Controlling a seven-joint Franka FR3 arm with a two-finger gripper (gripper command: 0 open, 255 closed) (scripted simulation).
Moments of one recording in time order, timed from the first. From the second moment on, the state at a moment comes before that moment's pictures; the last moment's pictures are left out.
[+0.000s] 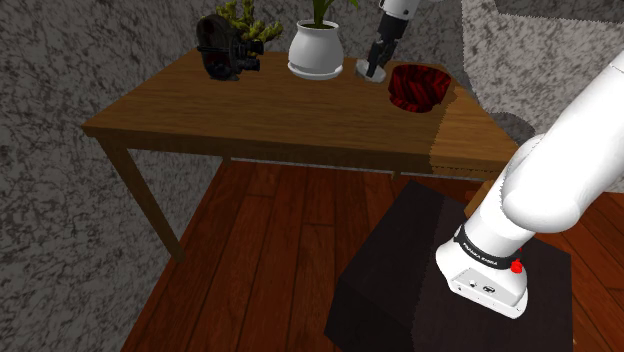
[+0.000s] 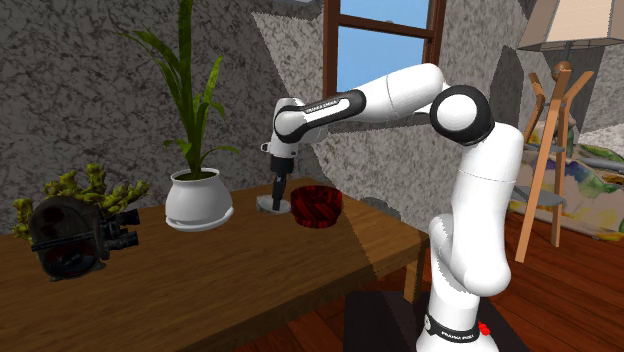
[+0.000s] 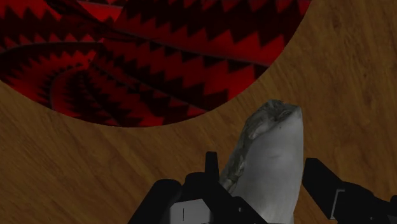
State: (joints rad) arm -0.04 -0.10 -0.49 -2.02 0.14 1.98 -0.58
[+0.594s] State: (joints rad) arm -0.03 -0.11 -0.48 -1.91 0.13 1.86 -0.56
